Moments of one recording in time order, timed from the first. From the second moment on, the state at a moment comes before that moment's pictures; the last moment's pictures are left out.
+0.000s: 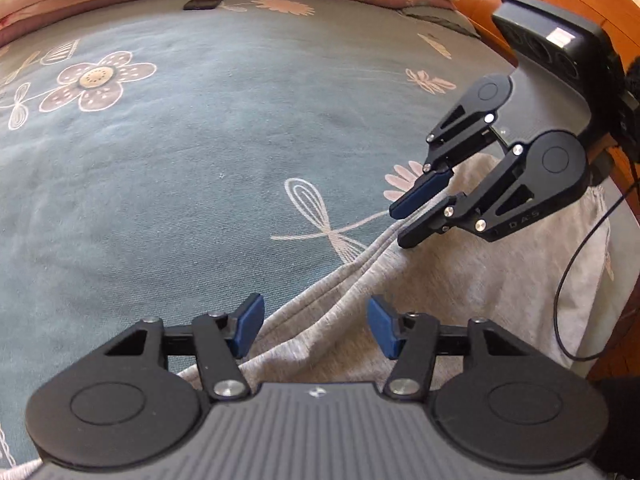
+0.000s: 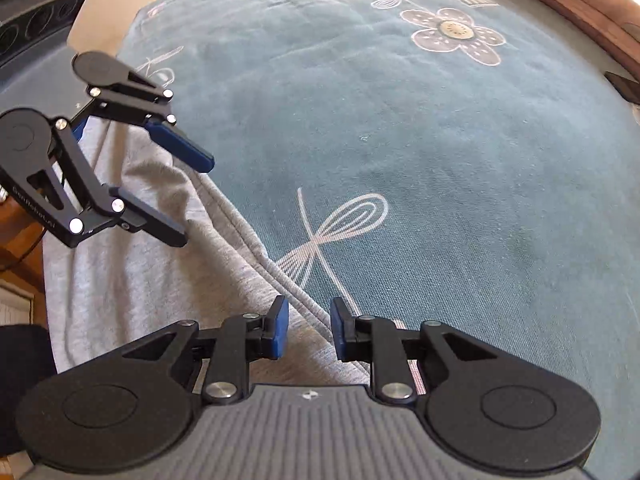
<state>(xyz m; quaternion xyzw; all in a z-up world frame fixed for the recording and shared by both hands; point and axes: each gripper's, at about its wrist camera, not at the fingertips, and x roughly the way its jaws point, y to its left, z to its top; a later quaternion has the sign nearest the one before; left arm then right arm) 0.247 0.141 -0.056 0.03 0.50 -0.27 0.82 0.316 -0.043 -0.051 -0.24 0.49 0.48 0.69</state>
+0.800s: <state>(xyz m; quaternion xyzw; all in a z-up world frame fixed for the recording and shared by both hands) 0.247 0.088 -0.059 0.20 0.47 -0.39 0.76 0.211 -0.029 -0.083 -0.55 0.24 0.54 0.59</state>
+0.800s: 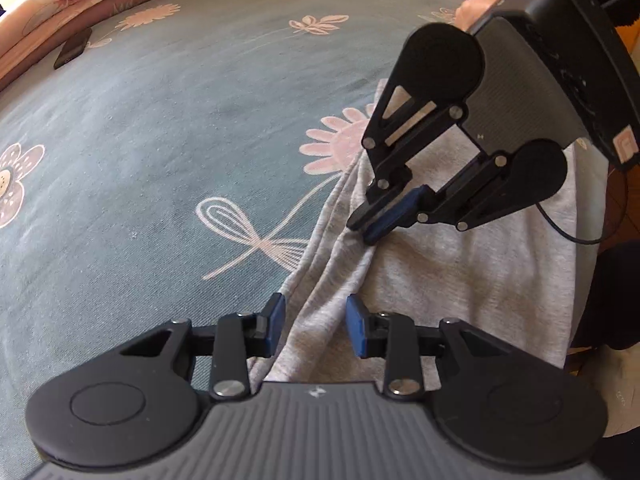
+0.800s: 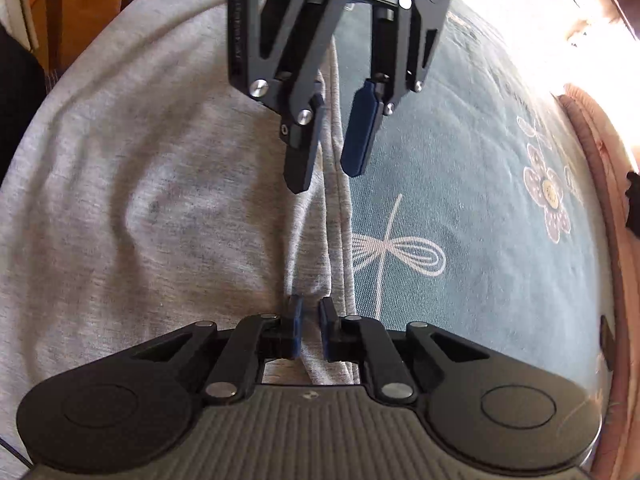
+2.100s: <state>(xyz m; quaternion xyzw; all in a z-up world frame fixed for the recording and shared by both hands) 0.231 0.100 -0.077 0.09 0.52 -0.35 0.77 0.247 -0.013 -0.040 -0.39 0.38 0.56 0.62</state>
